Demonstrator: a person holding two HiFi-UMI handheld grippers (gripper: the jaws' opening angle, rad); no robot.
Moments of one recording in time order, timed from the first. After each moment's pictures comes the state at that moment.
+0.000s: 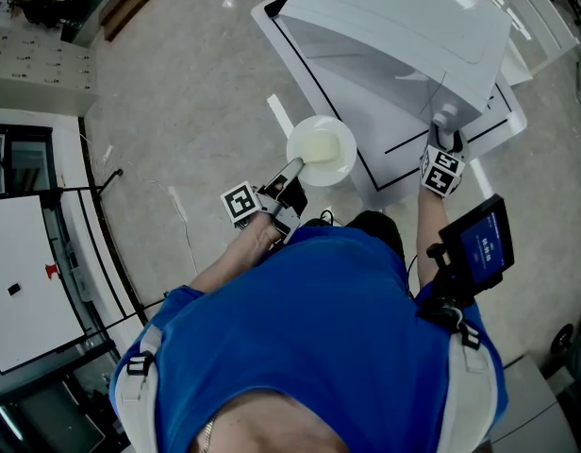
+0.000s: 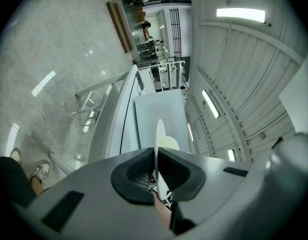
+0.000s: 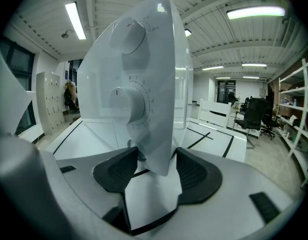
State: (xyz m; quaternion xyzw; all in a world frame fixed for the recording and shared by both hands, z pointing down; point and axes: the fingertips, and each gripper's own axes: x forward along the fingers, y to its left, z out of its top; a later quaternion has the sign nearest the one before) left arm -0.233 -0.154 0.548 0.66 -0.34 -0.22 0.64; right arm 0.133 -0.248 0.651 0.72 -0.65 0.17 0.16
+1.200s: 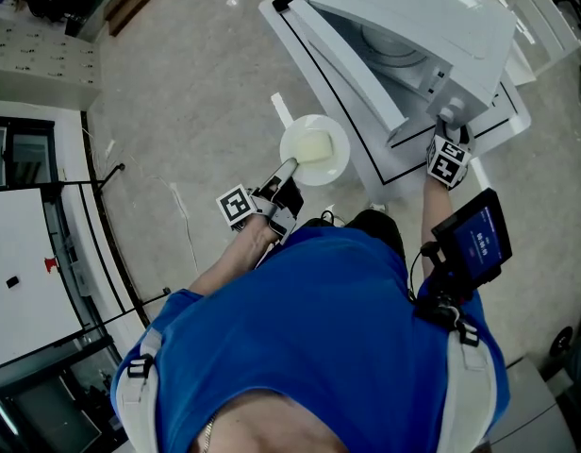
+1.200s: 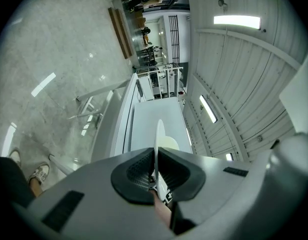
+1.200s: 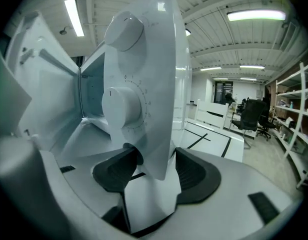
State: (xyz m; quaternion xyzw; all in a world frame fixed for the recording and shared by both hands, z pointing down) left arm -0.242 -0.141 0.542 0.66 -0.35 -0.24 0.62; right arm 0.159 -0.263 0.651 0.73 -0.64 0.17 0.17
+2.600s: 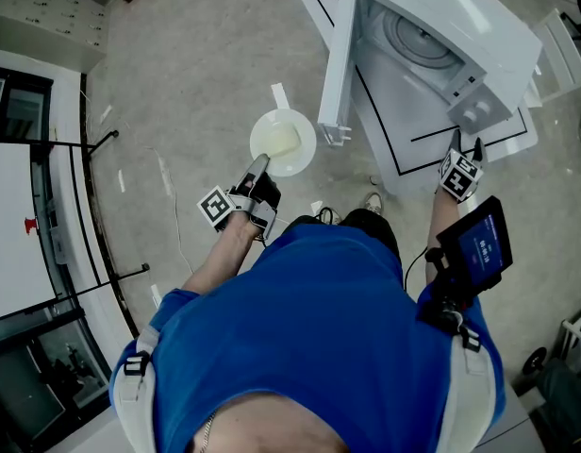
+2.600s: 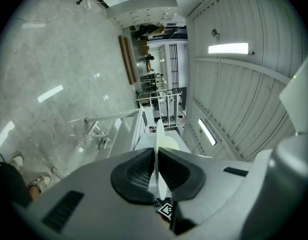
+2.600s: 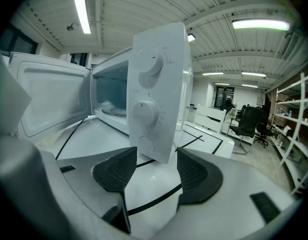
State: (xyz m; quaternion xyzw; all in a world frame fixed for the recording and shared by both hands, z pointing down) left arm -0.374 -0.091 0.558 0.61 -0.43 -0.34 0.57; right arm 0.142 -0.232 0.645 0.73 -0.64 0.15 0.19
